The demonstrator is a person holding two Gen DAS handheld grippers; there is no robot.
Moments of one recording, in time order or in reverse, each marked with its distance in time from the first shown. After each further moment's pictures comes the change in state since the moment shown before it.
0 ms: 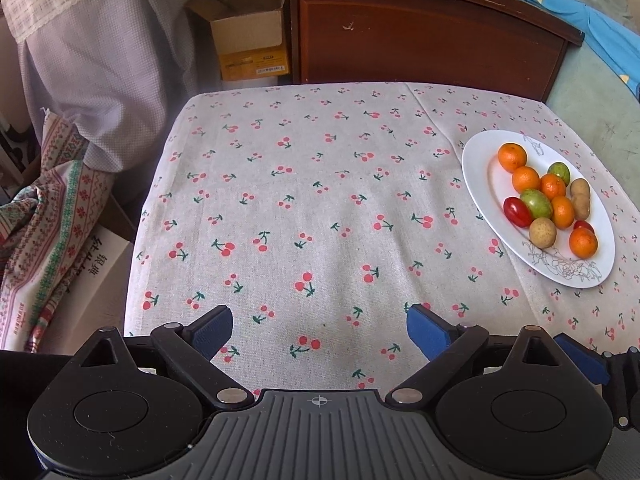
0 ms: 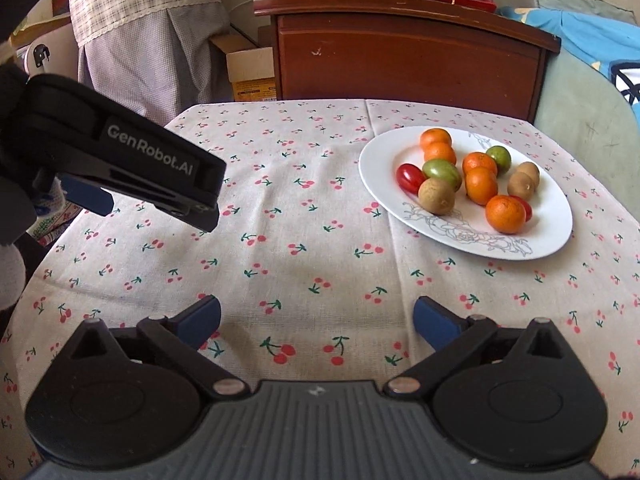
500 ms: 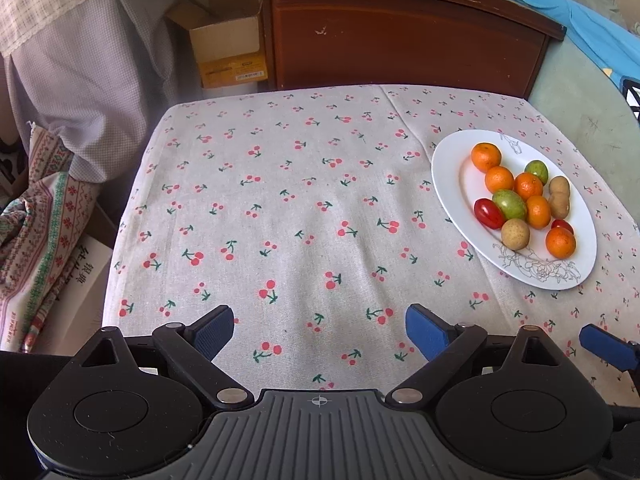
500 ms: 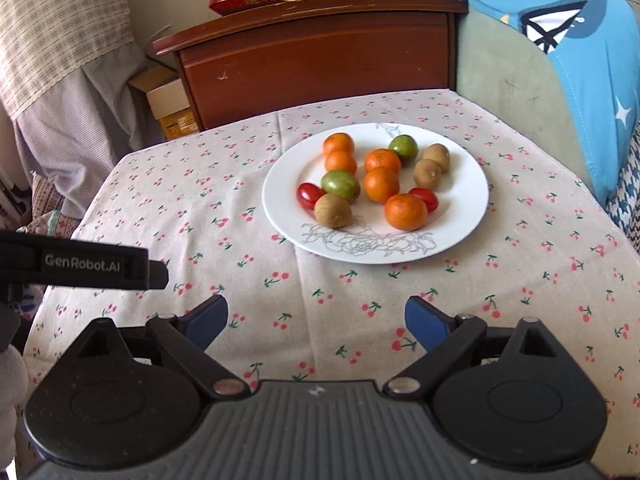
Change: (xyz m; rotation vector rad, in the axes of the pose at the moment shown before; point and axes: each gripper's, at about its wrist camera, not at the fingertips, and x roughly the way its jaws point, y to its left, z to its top) left arm -0.005 -0.021 0.005 0.023 -0.001 -0.019; right arm -0.020 -0.051 0.021 0.235 0.043 -0.060
